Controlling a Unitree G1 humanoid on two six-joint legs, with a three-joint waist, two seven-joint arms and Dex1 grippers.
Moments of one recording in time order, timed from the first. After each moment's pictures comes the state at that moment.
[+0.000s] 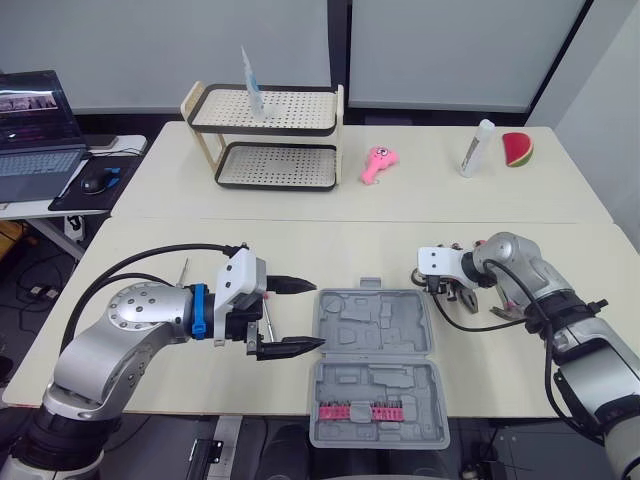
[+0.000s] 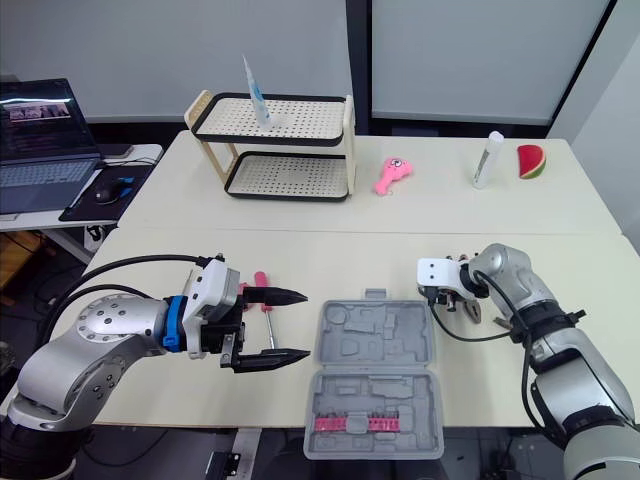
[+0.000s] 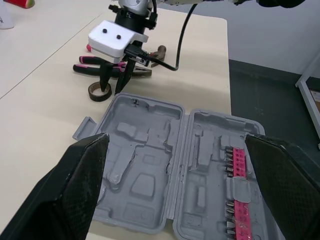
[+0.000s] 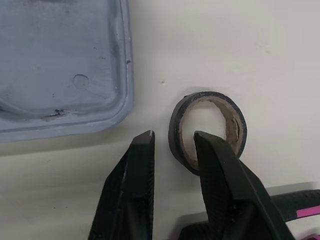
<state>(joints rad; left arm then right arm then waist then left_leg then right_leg) -0.19 0.81 0.00 -0.49 -0.61 0.56 -1.10 -0.80 -0.61 0.46 0.64 -0.36 0.05 1.11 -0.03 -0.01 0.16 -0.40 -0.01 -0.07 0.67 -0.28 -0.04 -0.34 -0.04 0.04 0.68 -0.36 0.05</state>
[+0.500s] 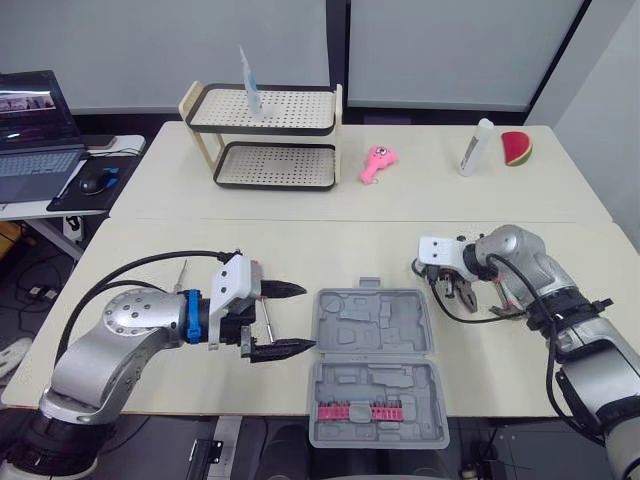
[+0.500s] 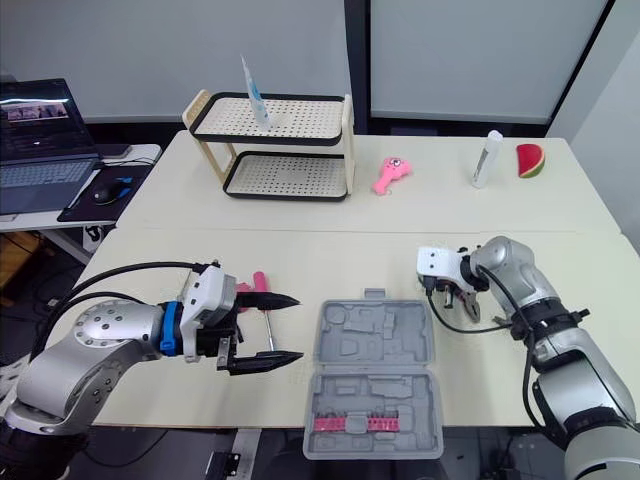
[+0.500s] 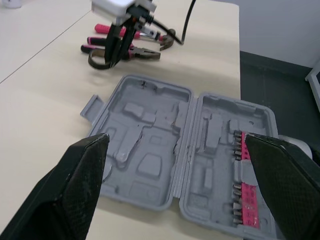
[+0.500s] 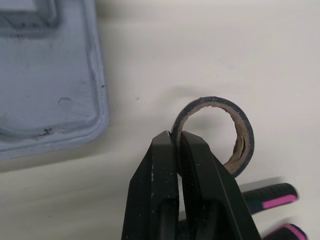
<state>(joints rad) -0.12 0.84 0.03 -0.43 -0.56 0.50 -1.11 -0.79 -0.63 0.38 0.49 -0.29 0.18 1.14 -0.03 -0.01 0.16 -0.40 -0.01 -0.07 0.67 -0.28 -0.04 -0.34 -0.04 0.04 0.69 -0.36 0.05</state>
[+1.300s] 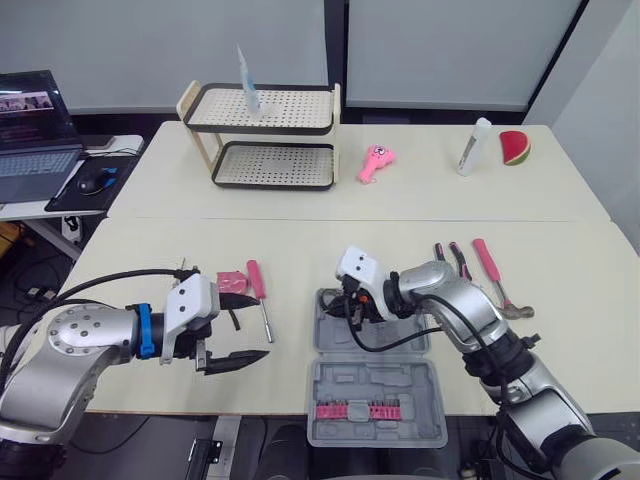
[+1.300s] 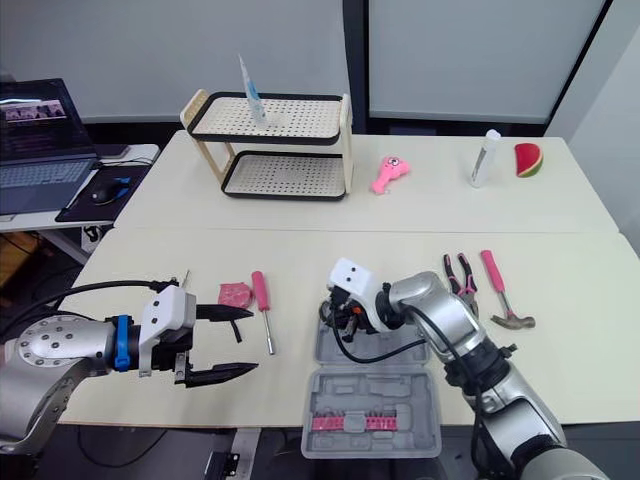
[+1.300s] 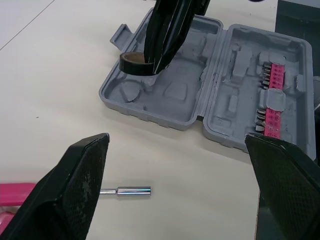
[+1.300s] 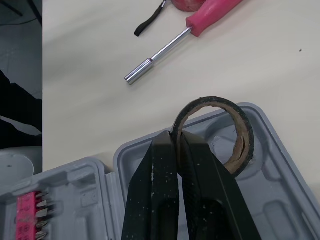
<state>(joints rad) 0.04 0.95 0.14 -0.34 -0.46 0.34 -1.18 -0.64 -0.27 0.46 -0.06 0.06 0.95 0.95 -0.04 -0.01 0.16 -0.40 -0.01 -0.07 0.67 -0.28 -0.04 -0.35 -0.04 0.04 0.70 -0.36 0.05</state>
